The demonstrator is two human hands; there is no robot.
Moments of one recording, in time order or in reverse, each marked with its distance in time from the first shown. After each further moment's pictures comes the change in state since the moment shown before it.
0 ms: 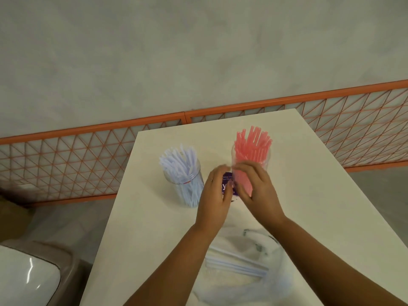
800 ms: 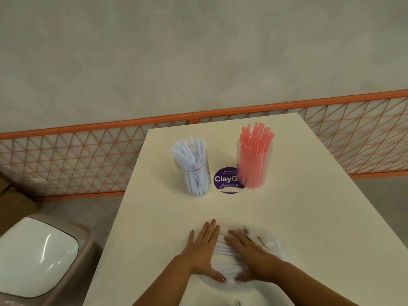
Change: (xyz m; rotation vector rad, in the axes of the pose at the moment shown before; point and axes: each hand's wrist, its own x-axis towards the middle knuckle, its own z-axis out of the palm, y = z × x) left_hand -0.128 -0.097 -0.015 0.695 -0.987 -0.193; right_hand -0.148 0.013 0.026 -0.226 -1.124 0.124
